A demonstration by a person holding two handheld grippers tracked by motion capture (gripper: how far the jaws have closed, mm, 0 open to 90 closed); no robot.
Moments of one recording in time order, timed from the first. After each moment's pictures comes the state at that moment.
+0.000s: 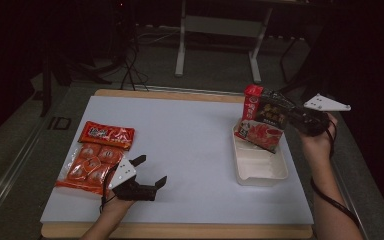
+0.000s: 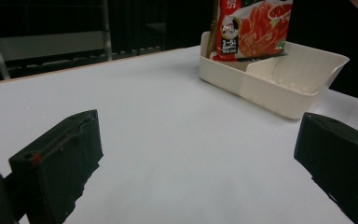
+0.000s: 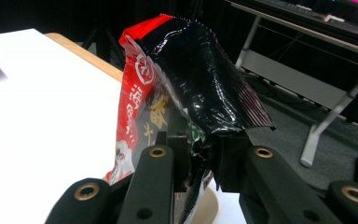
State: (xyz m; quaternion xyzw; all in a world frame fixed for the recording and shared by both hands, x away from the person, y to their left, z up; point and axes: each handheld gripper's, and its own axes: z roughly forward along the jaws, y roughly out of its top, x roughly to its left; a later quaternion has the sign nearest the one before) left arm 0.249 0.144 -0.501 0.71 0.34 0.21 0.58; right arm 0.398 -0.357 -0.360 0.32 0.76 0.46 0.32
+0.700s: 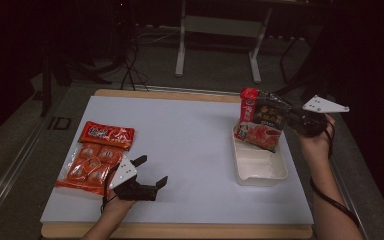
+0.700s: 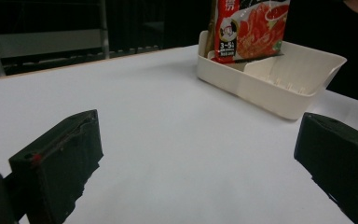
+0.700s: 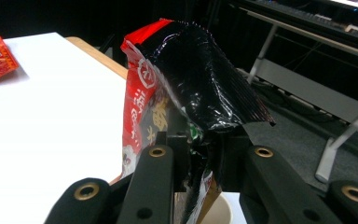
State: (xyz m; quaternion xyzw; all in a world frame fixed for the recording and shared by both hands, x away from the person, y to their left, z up) left arm 0.250 0.142 -0.503 0.71 0.34 0.20 0.58; right arm 0.399 -0.356 -0.365 0.29 0.77 0.48 0.31
